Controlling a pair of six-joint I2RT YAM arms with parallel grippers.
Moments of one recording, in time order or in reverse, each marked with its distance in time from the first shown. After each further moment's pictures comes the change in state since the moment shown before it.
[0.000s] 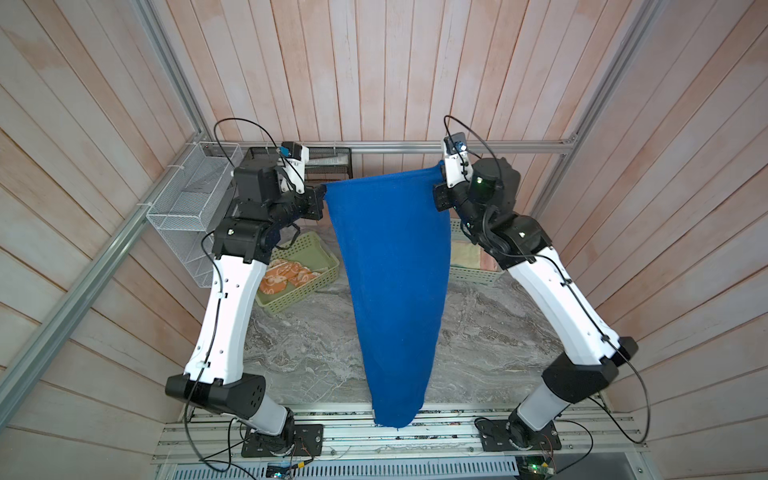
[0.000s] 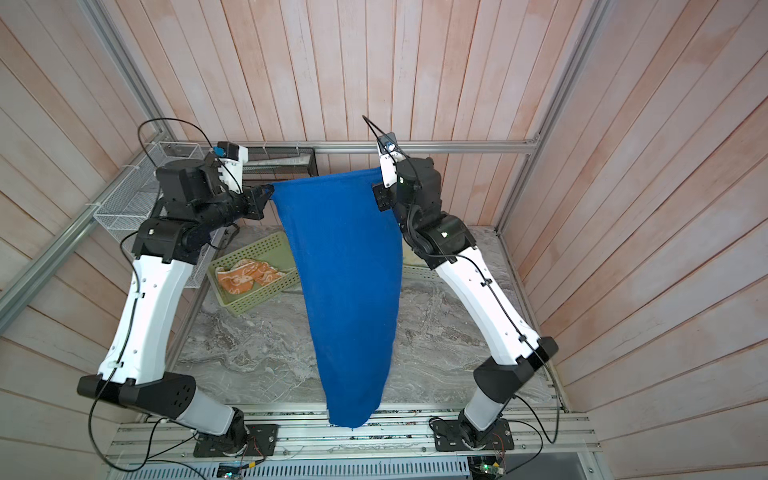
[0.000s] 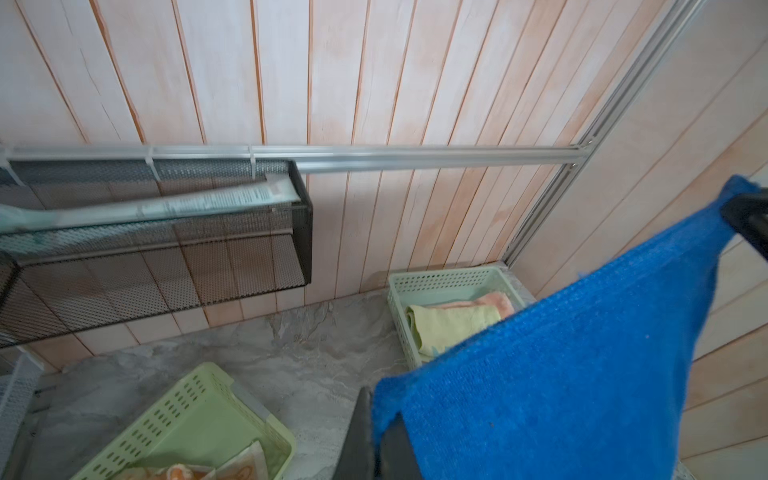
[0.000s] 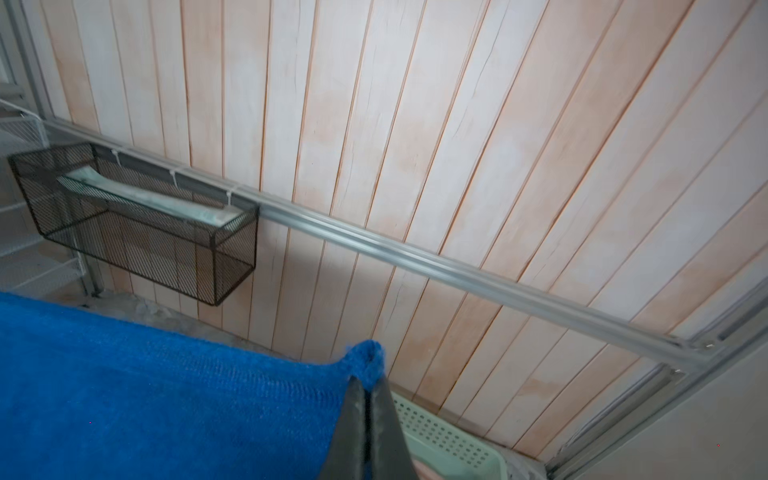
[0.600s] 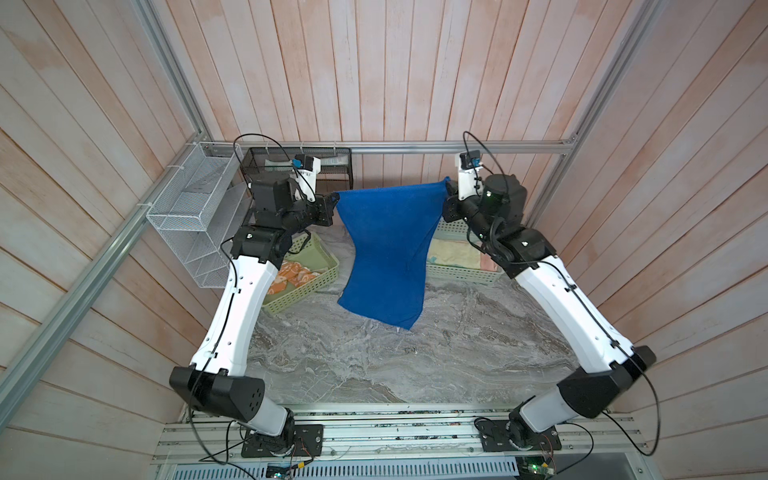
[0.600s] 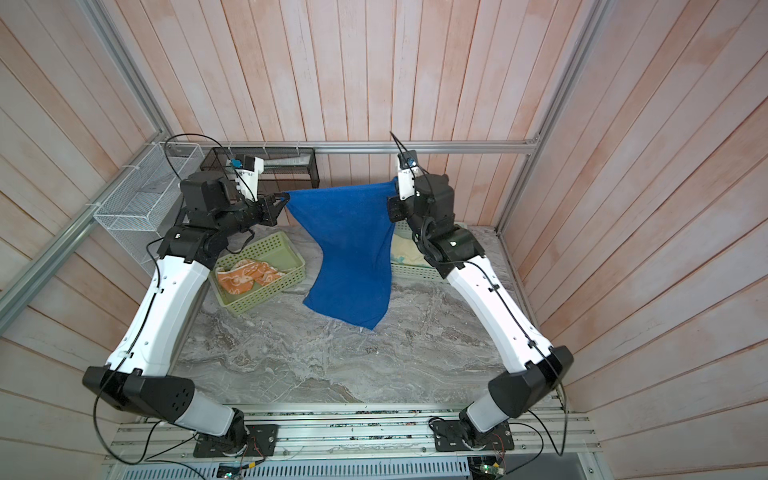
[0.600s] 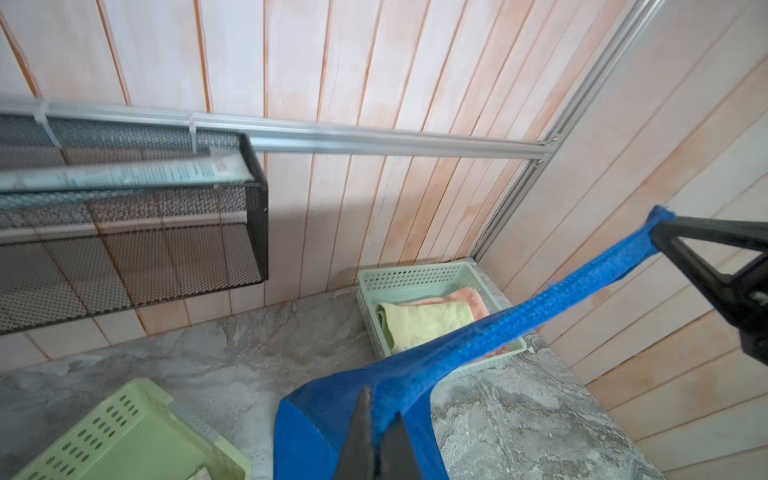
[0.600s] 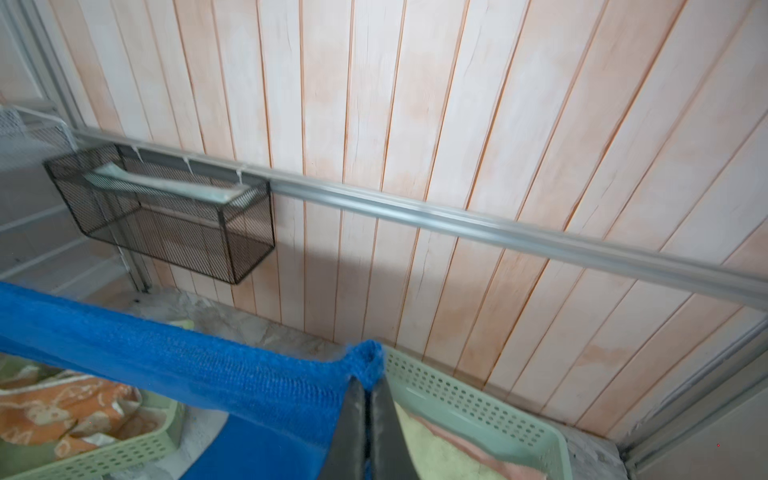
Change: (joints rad) left arm -0.058 -0.102 -0.172 0.188 0.053 -0.042; right arm -0.056 -0.250 -0.336 0.180 -0.128 0.101
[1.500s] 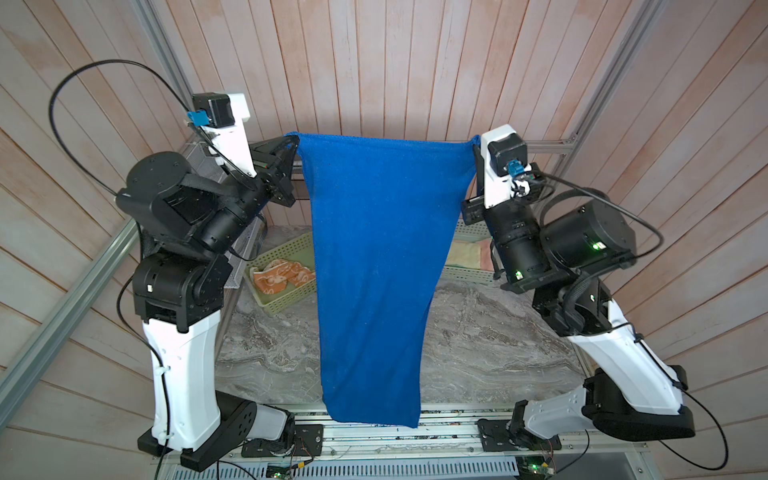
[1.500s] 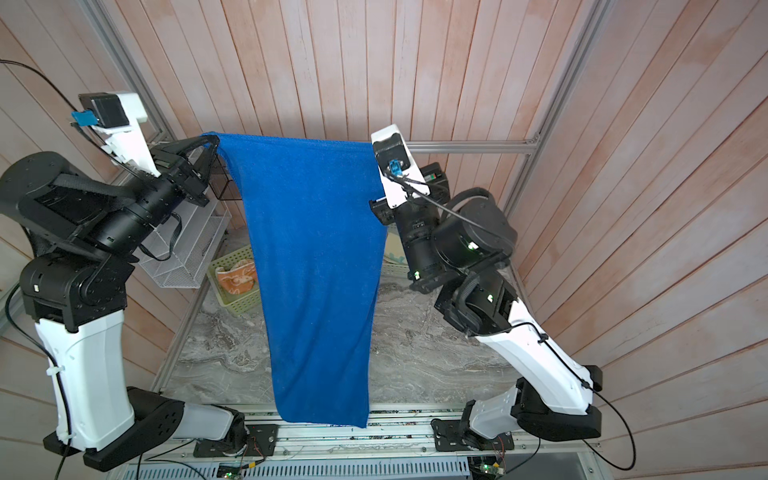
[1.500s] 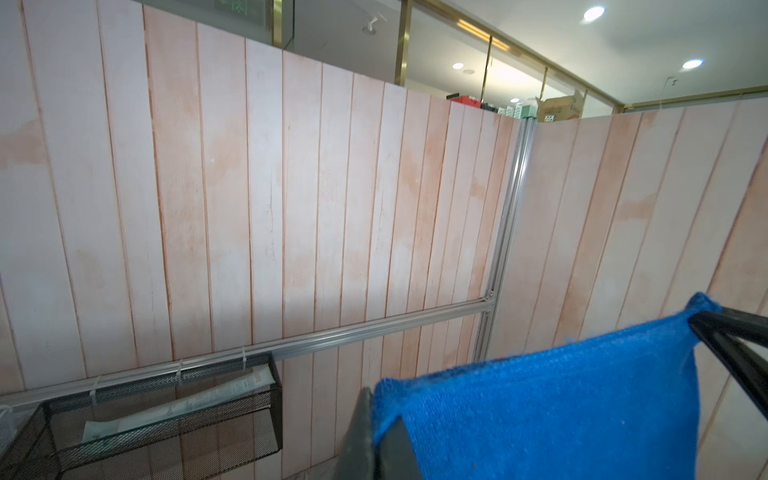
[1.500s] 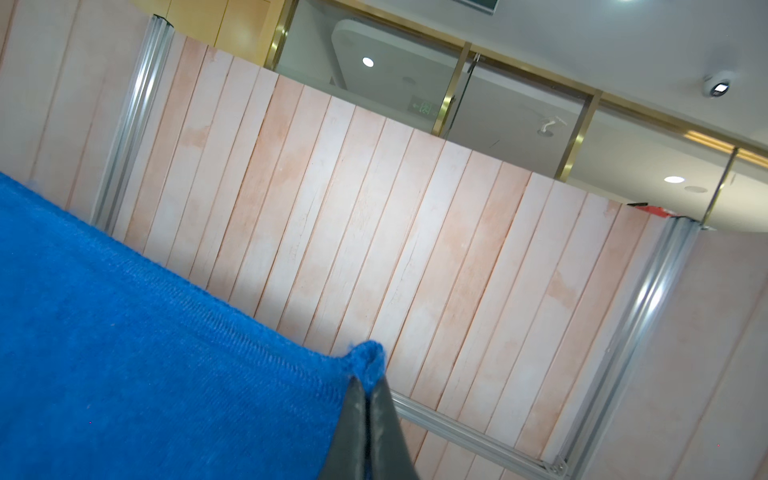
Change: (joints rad) left arm -0.034 -0.052 0.525 -0.182 -0.134 0.022; right arm 0.490 -0.047 0.292 0.152 0.483 -0.635
